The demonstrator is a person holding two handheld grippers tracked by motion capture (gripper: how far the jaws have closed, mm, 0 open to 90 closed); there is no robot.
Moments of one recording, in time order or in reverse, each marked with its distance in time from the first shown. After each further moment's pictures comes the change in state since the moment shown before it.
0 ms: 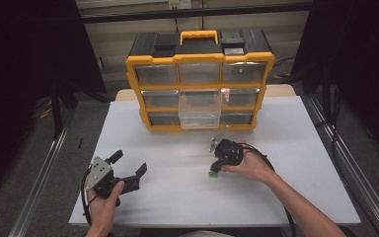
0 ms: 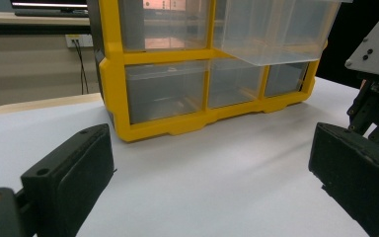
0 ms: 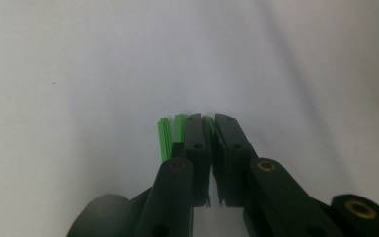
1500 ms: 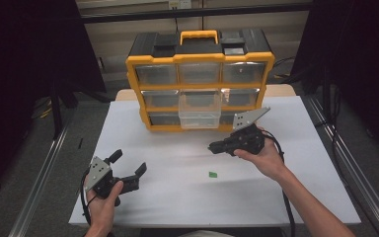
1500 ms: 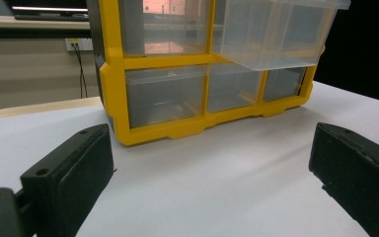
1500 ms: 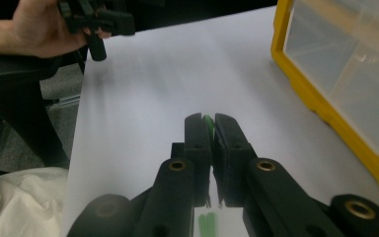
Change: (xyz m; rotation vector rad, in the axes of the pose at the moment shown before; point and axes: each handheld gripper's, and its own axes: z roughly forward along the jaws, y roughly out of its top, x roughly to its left) left arm 0.001 0.001 -0.001 -0.014 -0.008 -0.007; right arm 0.019 0.003 -0.099 -0.543 0.037 -0.054
